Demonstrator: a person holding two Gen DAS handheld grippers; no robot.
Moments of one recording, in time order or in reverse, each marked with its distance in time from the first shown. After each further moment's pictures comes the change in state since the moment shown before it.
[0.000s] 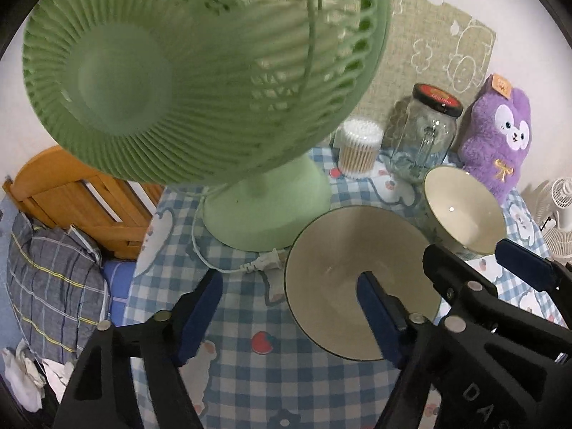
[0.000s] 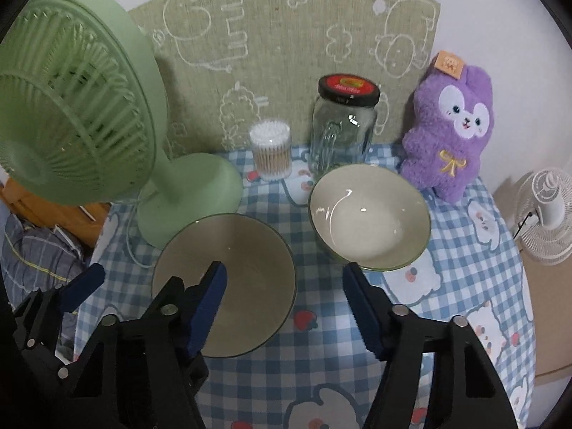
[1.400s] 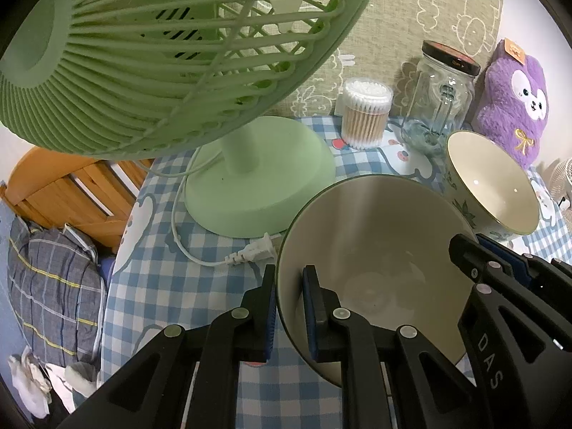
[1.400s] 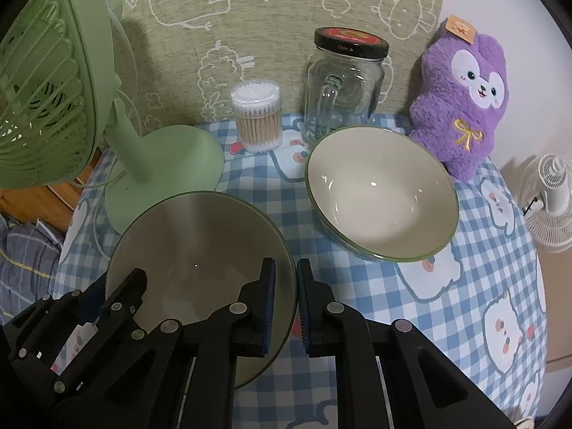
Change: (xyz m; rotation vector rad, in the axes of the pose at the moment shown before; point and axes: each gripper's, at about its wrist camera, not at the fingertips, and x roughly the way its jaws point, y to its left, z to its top) left arm 0.042 -0.003 0.001 0.047 0.062 0.028; right arm 0.049 0.000 -0.009 0.022 0.064 -0.048
